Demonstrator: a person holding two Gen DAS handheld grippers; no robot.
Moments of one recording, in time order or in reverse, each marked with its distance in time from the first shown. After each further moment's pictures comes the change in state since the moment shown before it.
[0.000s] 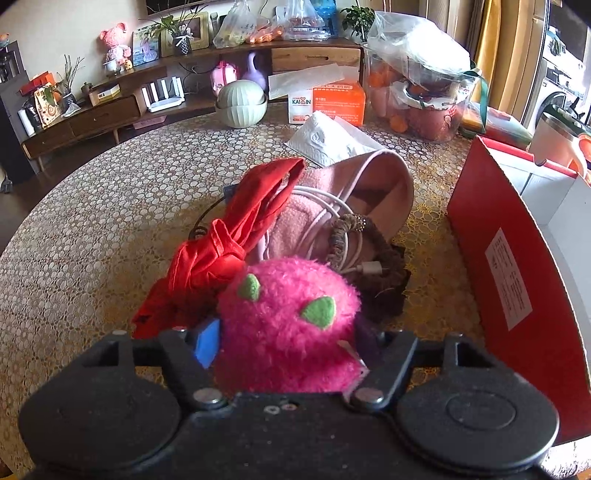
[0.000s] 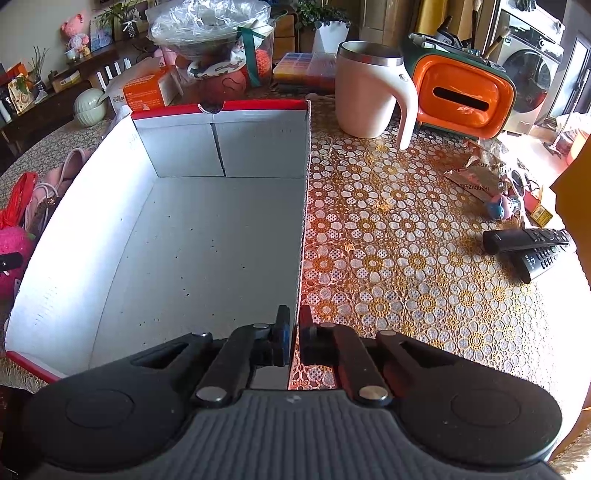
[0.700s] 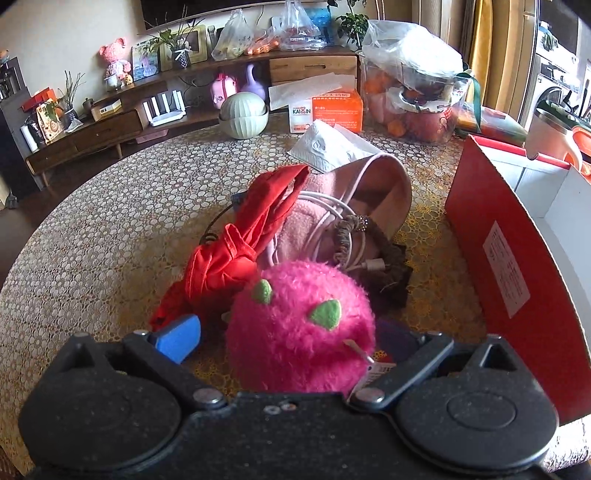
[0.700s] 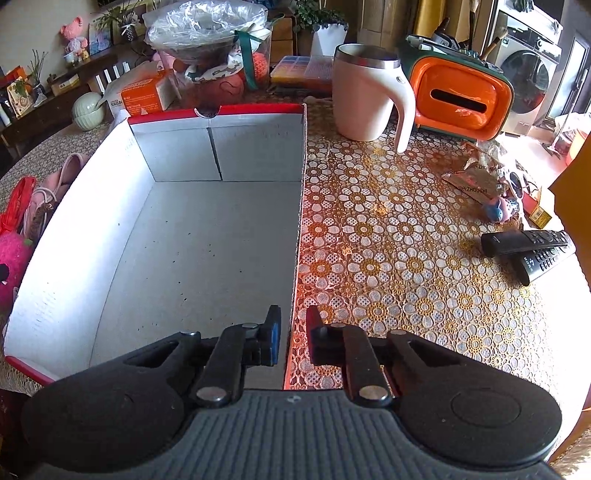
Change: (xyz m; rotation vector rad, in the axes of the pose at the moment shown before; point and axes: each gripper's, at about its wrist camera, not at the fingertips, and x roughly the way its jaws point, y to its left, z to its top) left arm -0.008 0.003 -0.003 0.038 -0.028 0.019; right arm 0.001 -0.001 0.001 -0.001 -0.013 -0.012
